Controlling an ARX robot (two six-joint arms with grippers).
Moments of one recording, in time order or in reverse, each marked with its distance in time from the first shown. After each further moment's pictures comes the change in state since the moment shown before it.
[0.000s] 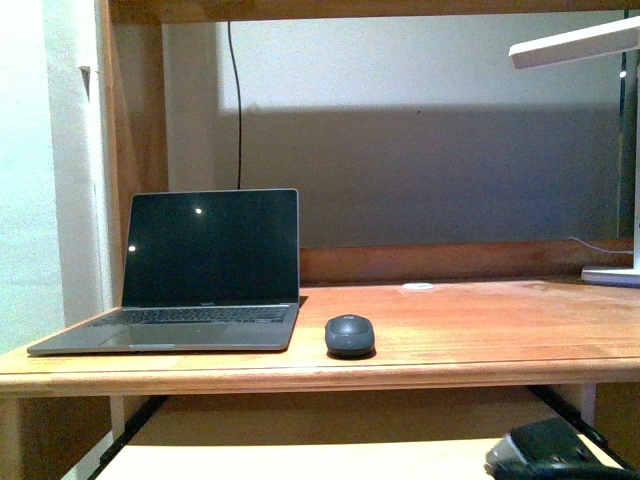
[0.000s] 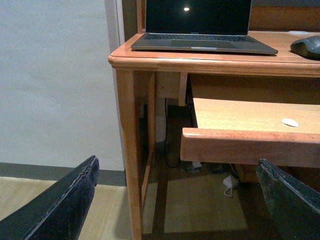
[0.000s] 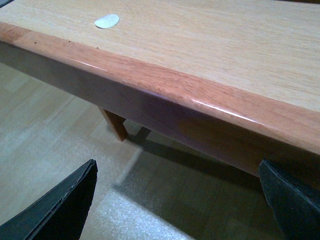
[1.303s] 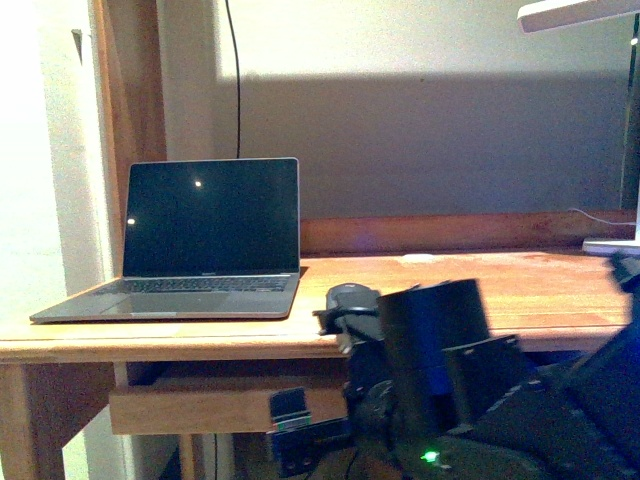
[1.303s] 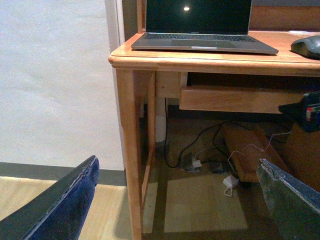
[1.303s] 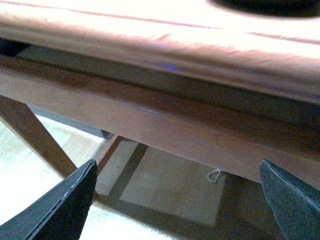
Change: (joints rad) left arm 0.000 0.000 0.000 0.000 0.000 0.000; right arm 0.089 0.414 0.651 -0.140 0.238 0.018
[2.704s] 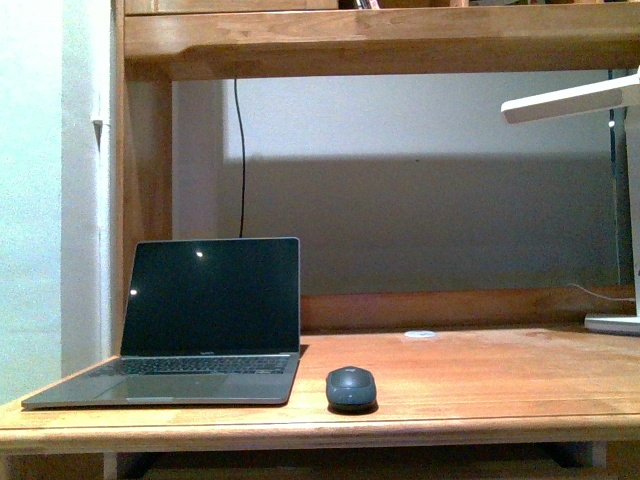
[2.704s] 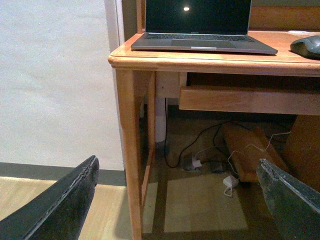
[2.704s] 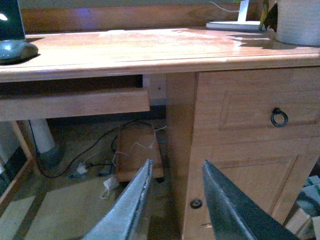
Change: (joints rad) left arm 0.000 0.000 0.000 0.000 0.000 0.000; right arm -0.600 -2.019 -1.134 -0.615 -0.080 -0.042
